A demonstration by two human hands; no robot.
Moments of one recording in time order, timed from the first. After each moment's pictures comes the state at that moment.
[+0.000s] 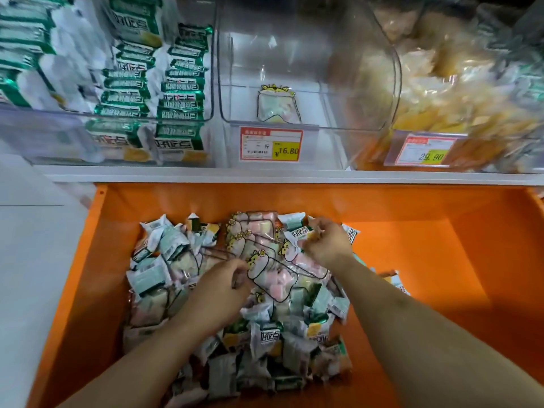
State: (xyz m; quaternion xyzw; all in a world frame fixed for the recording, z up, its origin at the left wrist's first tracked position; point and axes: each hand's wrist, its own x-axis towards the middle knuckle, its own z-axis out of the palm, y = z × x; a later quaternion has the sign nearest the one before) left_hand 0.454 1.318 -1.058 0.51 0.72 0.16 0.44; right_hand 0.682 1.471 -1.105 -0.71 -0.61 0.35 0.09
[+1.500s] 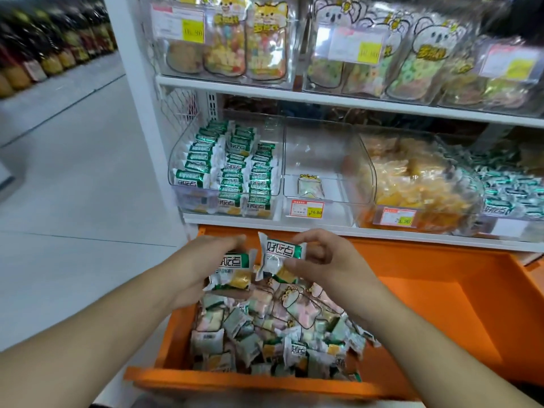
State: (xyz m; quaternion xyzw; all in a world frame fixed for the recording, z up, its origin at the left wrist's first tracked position) left_hand 0.384 1.247 -0.806 0.24 0.67 0.41 0.58; right_hand 0.611 1.311 -0.817 -0.40 -0.64 0.60 0.26
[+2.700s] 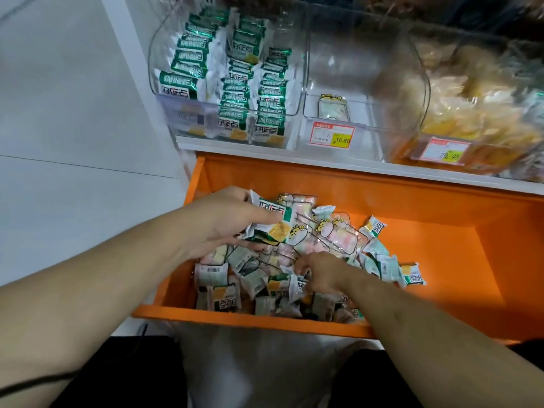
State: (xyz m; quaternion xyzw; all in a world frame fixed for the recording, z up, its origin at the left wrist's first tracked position) left_hand 0.386 1.267 -0.882 0.27 0.65 0.31 0.64; right_hand 0.628 1.343 -1.043 -0.41 -0.82 0.30 -0.26
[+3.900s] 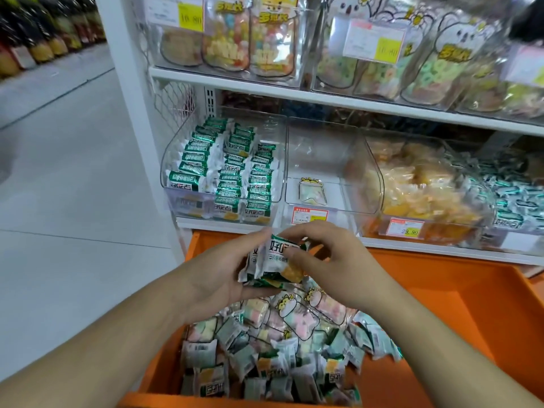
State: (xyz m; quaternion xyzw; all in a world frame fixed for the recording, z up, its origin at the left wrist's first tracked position) left_hand 0.398 1.266 -0.807 0.24 0.50 0.45 0.70; right_hand 0.597 1.346 -0.796 -0.38 -0.83 0.37 0.19
